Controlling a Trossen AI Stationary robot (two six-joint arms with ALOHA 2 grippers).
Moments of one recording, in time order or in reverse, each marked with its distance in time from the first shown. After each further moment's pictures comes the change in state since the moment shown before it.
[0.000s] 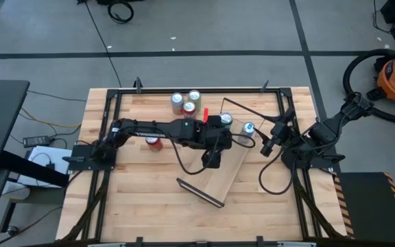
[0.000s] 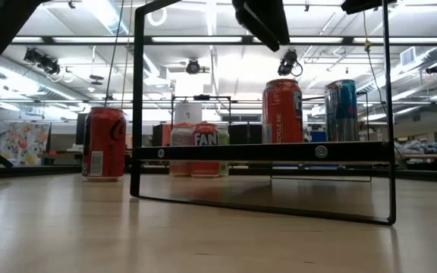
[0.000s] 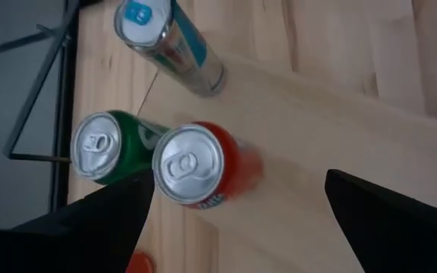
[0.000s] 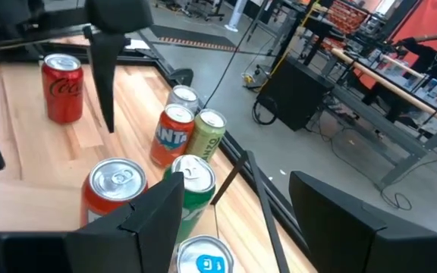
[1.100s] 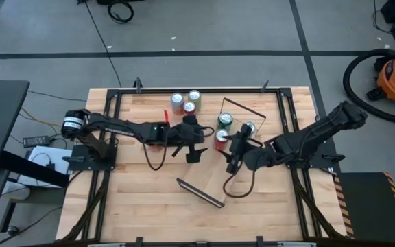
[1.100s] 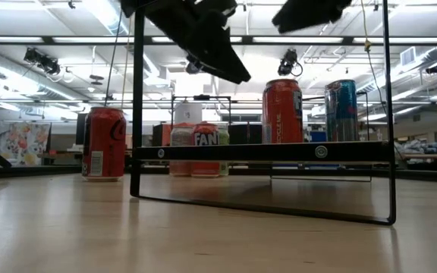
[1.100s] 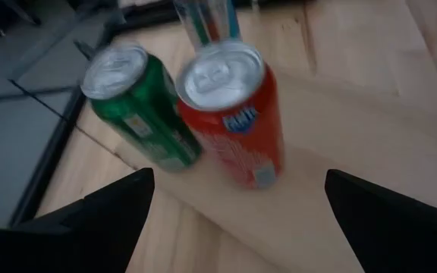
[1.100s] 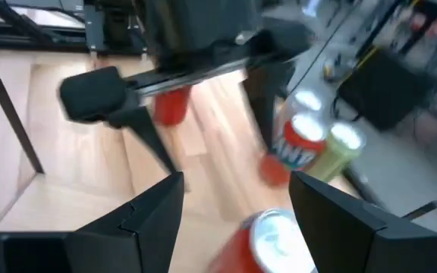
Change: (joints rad) left arm 0.082 -0.524 -1.129 0.997 0.069 0.039; right arm -0.208 0.359 -0.019 0.707 -0.397 -0.350
